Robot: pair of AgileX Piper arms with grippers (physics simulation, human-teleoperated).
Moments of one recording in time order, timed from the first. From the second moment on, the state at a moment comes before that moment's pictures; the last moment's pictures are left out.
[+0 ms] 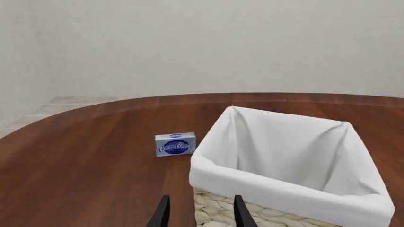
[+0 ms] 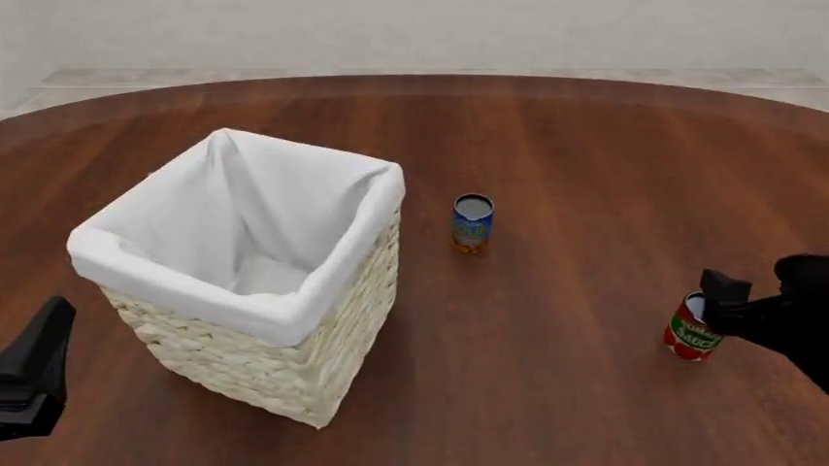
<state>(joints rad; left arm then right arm) 0.00 0.01 0.00 0.00 0.00 -0.15 1.01 -0.19 -0.35 -0.06</state>
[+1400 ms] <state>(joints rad) 0.00 0.01 0.00 0.00 0.00 -0.15 1.40 -0.15 -0.63 -0.05</state>
